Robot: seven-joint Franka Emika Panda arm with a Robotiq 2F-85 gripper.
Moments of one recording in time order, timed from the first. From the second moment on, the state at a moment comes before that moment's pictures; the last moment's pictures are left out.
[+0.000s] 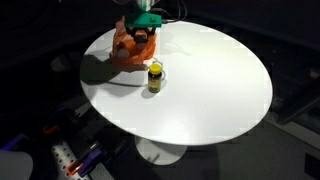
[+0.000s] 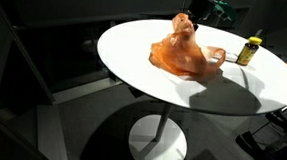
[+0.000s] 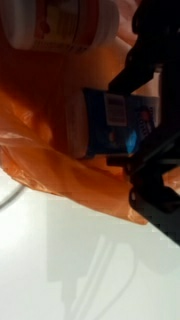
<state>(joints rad) -0.05 0.45 0.23 -1.98 0.19 2.57 -0.82</state>
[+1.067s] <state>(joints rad) -0.06 0.28 0.13 -1.95 0.20 2.18 -0.65</state>
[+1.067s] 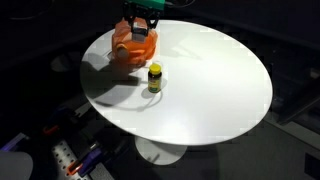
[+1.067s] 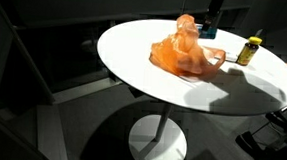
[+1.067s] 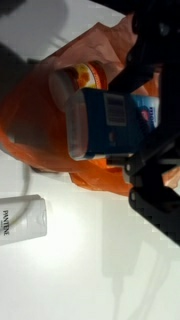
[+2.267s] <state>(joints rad) -0.13 0.28 -0.08 -2.04 0.11 2.38 -0.33</state>
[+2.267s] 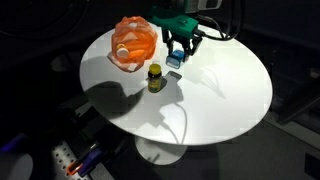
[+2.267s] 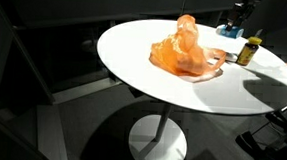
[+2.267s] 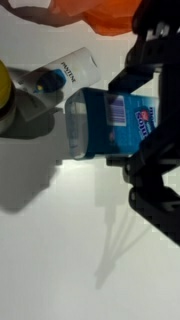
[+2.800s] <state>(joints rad) -0.15 0.31 -0.07 -2.13 0.12 2.41 -0.34</state>
